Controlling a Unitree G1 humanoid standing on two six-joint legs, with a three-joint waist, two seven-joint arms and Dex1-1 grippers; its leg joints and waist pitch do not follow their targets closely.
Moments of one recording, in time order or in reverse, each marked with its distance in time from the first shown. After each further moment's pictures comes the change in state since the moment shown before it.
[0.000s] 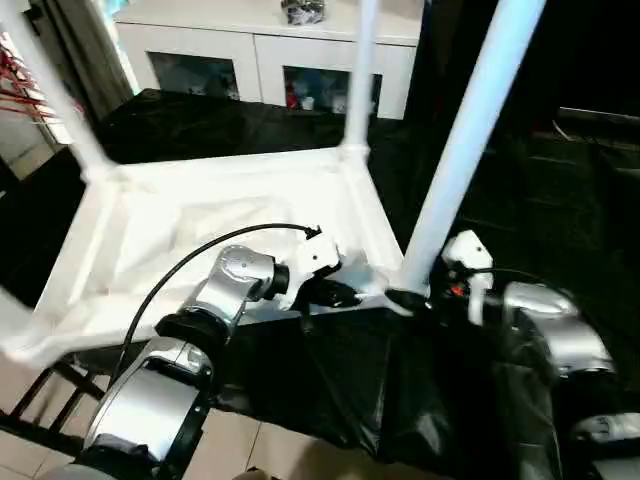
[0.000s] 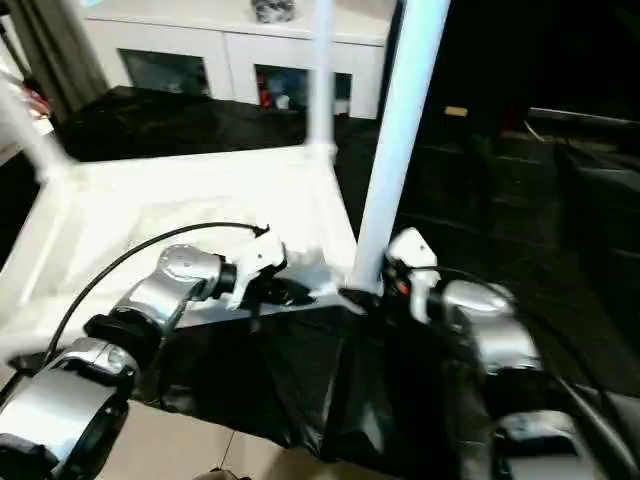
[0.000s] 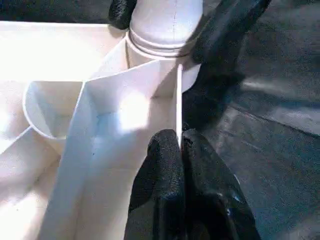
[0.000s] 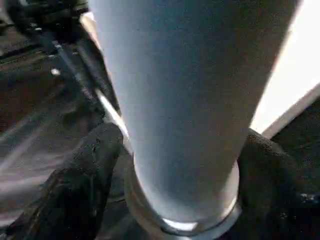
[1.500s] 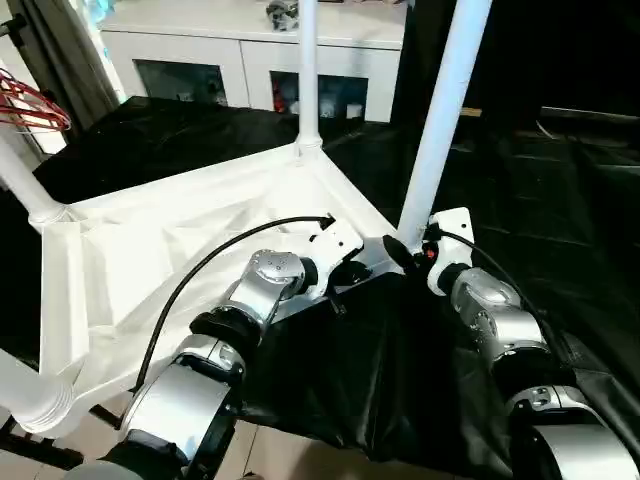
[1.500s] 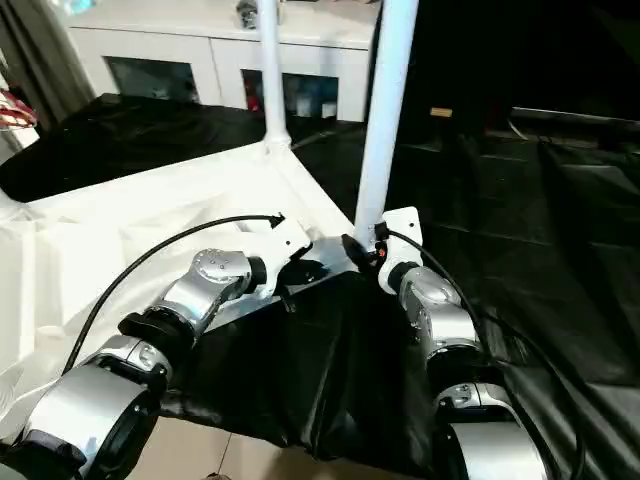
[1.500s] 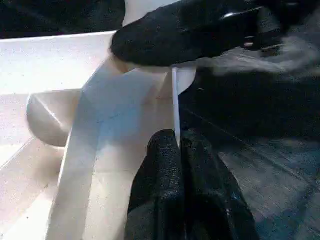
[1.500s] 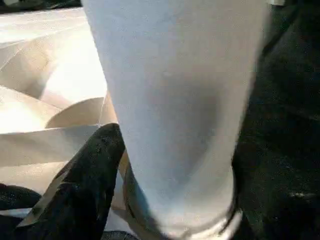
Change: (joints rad) left arm -0.043 -0.129 0.022 0.056 0.042 0.082 0.360; right arm -0.138 0.239 -0.119 0.227 -0.056 -0.059 -0.656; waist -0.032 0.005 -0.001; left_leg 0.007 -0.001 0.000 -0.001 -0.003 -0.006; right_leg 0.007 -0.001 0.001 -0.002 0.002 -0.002
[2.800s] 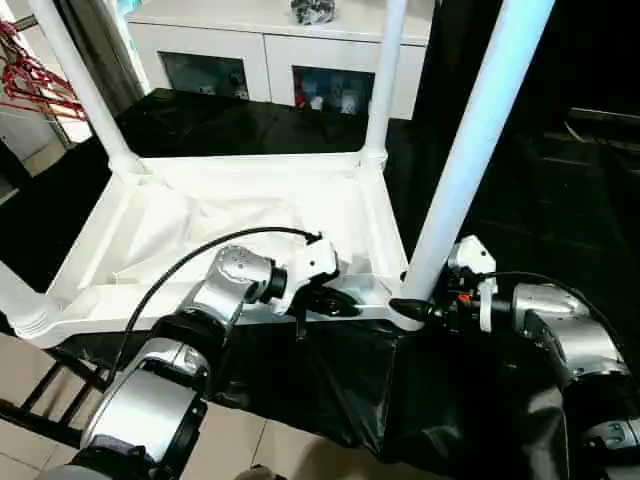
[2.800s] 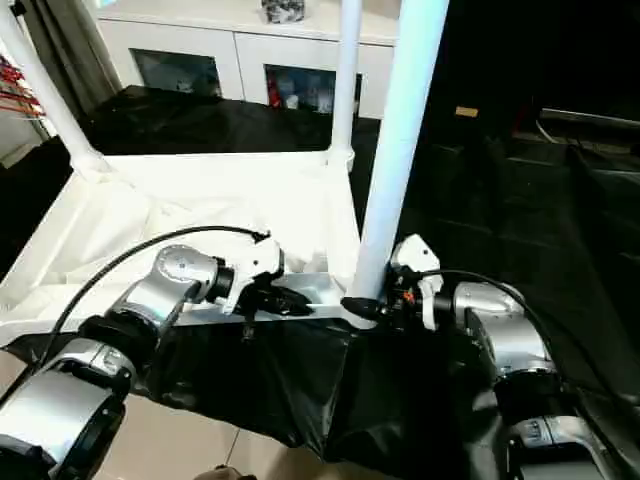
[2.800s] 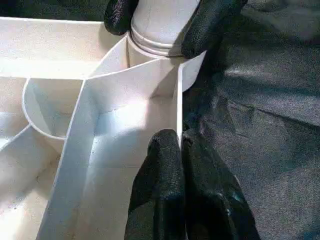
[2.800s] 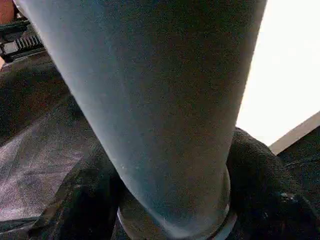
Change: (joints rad) left arm 0.046 0.135 -0.033 -0.058 -0.047 -0.099 -0.409; right arm 0.166 -0.237 0.118 -0.283 0.061 0.096 0.668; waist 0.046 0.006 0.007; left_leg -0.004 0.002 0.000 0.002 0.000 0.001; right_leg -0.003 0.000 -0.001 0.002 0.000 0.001
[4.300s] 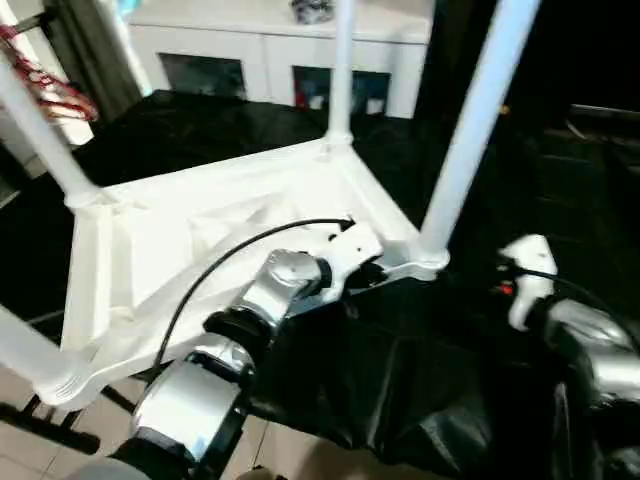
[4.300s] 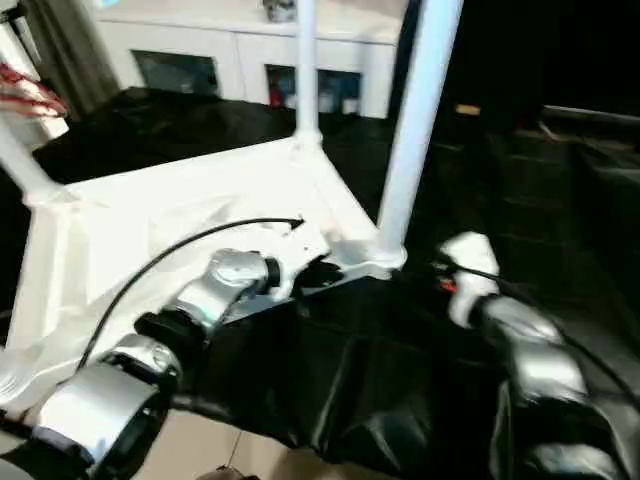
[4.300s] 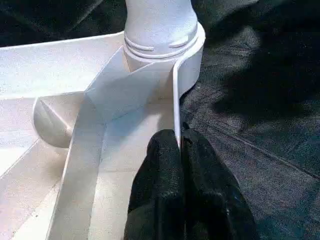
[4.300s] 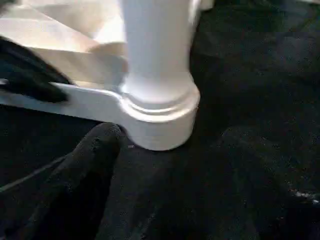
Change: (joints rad) left arm -0.064 -0.162 0.003 0.082 0.066 0.035 0.465; right arm 0.139 -0.064 -0.179 -0.076 0.080 -0.042 -0.288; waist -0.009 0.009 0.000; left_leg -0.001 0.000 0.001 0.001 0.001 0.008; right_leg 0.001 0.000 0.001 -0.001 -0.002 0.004
